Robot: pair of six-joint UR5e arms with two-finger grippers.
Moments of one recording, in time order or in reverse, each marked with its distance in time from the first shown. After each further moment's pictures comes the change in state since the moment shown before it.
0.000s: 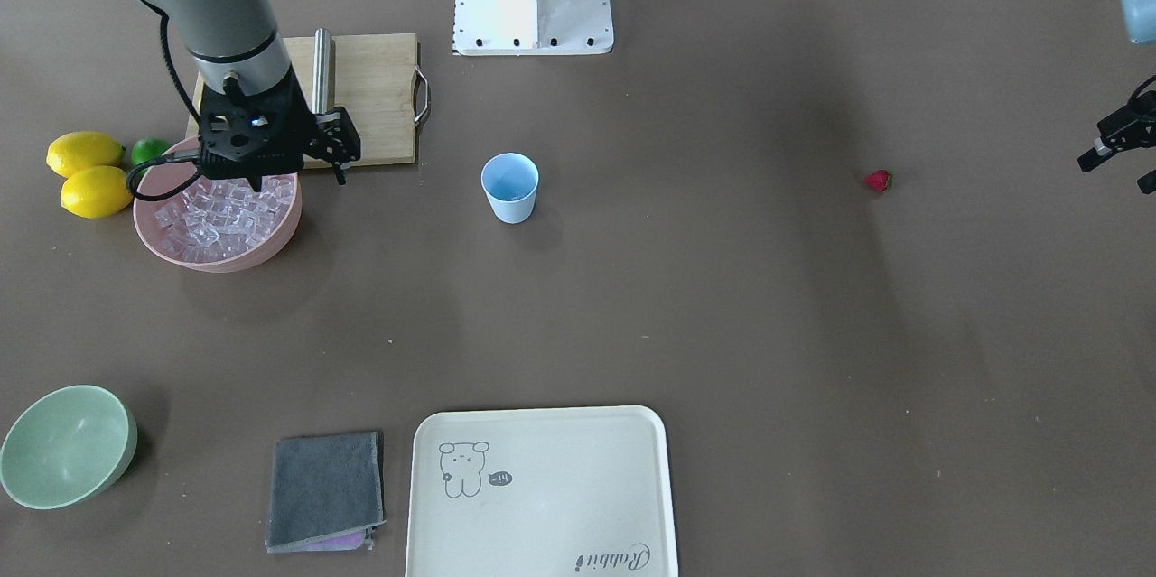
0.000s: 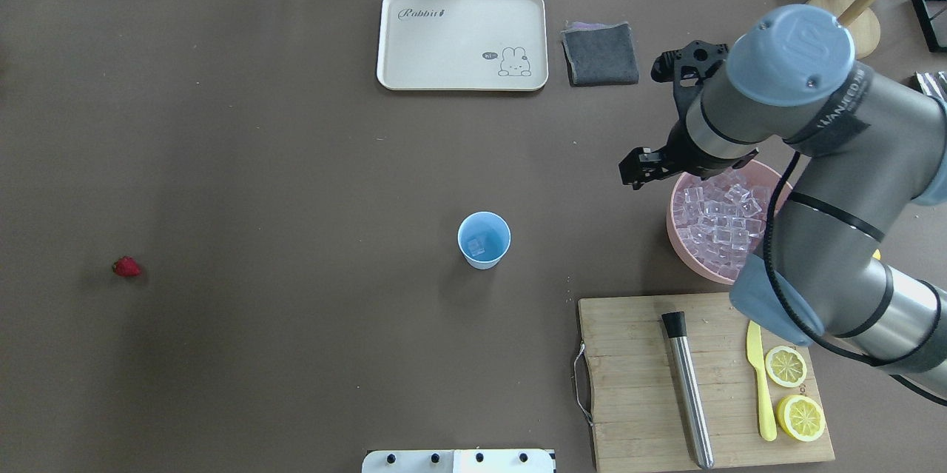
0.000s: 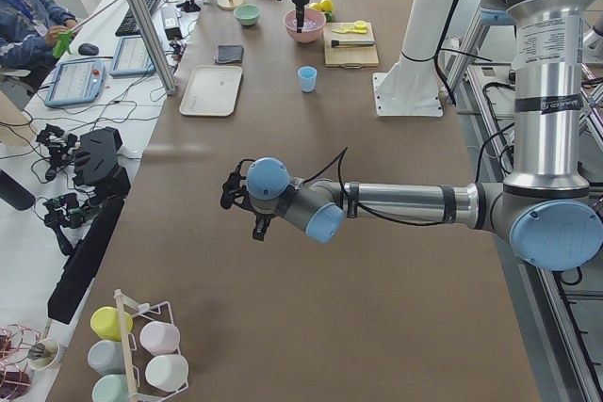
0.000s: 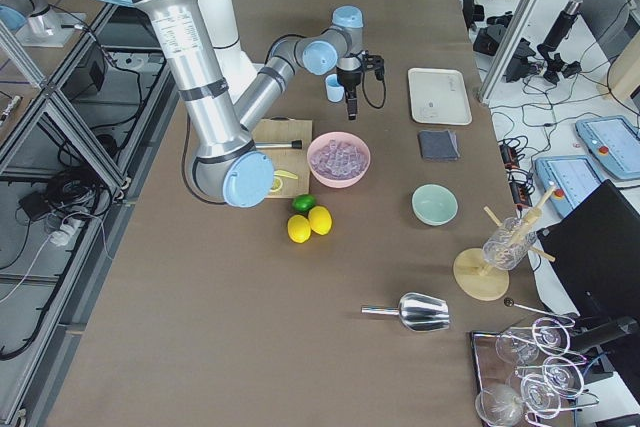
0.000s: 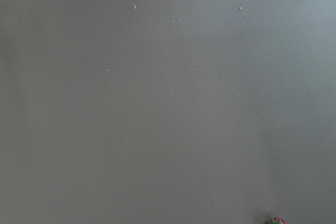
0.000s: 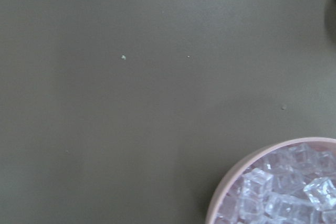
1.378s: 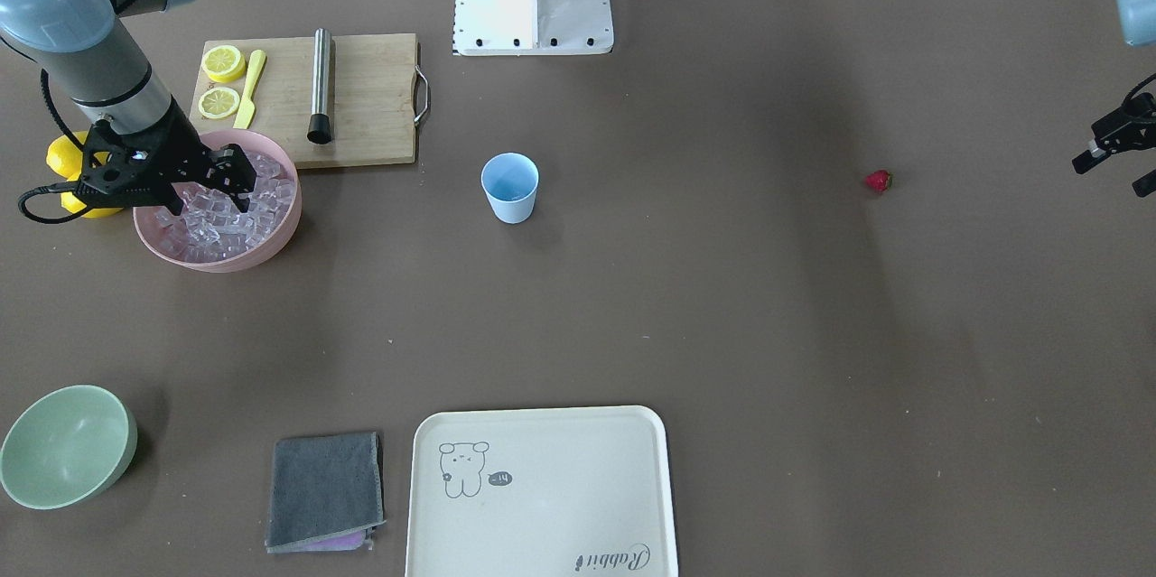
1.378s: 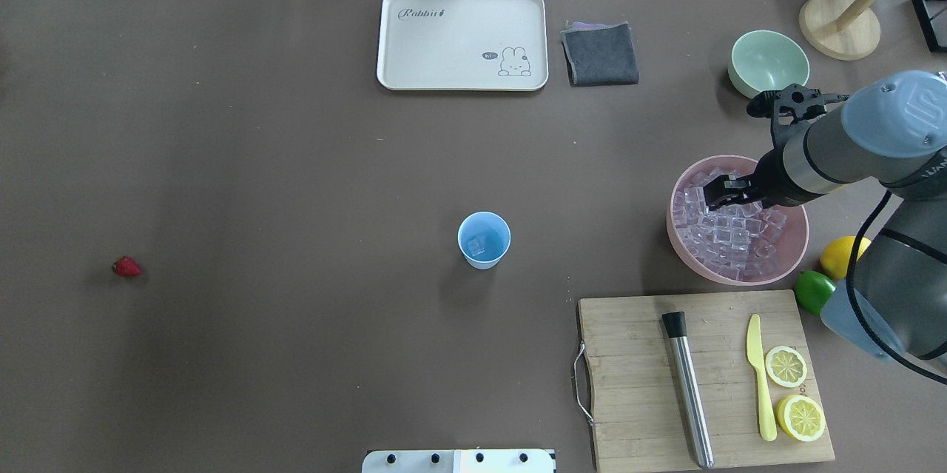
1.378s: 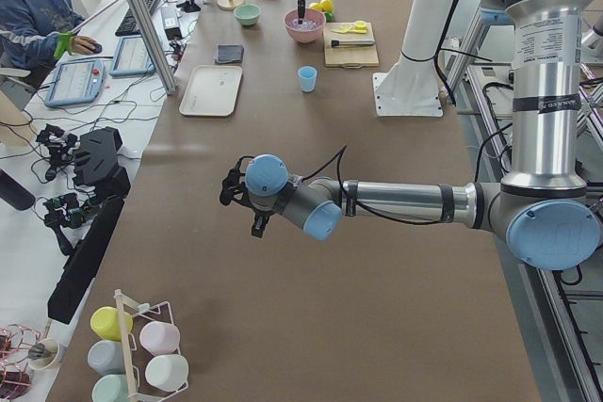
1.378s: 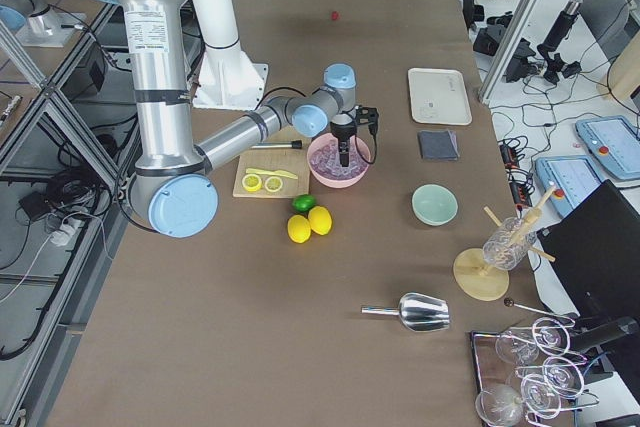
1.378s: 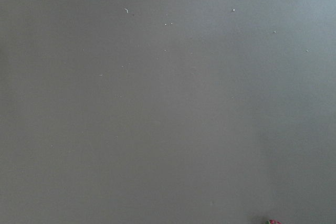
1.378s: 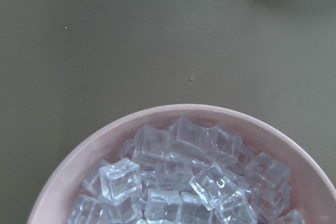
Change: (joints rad) left arm 0.012 -0.008 -0.002 -0.004 0.003 -0.003; right arm 0.037 -0.245 -0.066 0.320 0.044 0.114
